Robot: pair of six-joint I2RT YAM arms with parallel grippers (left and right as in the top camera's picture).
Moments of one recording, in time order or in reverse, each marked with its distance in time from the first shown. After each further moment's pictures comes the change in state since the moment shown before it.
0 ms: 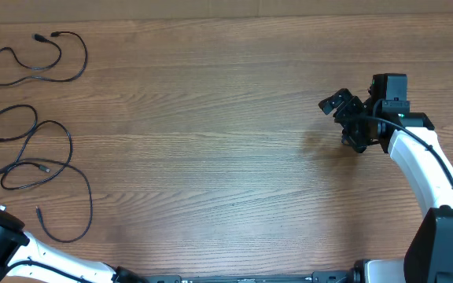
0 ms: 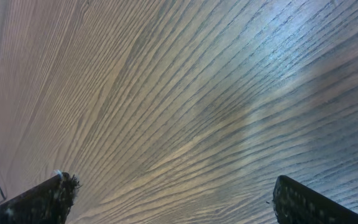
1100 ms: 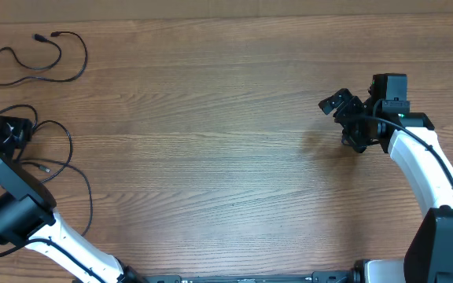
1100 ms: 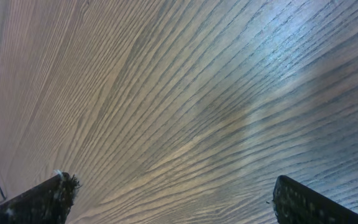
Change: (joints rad) left arm -0.357 0.000 -0.227 0.264 -0.076 -0.090; right arm 0.000 0.000 0.000 0.000 0.000 0.000
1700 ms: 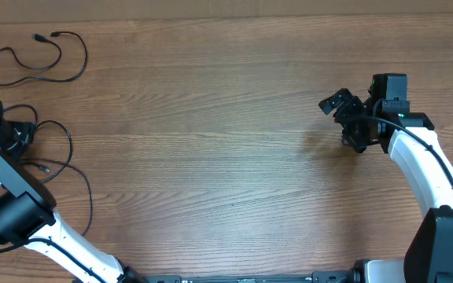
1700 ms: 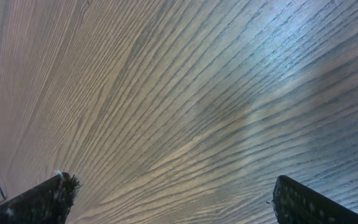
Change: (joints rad) left arm 0.000 0.000 -0.154 0.232 -0.036 -0.003; right arm 0.000 0.000 0.000 -0.001 0.000 0.000
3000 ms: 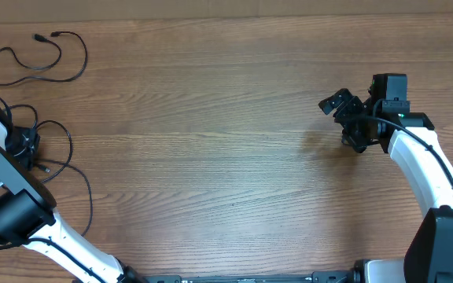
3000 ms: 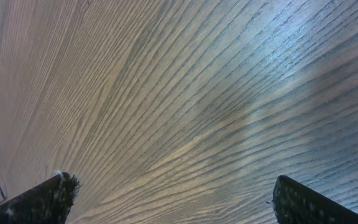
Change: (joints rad) left arm 0.000 0.000 -0.119 0.163 -0.004 0.003; right arm 0.000 0.000 0.000 0.001 0.000 0.000
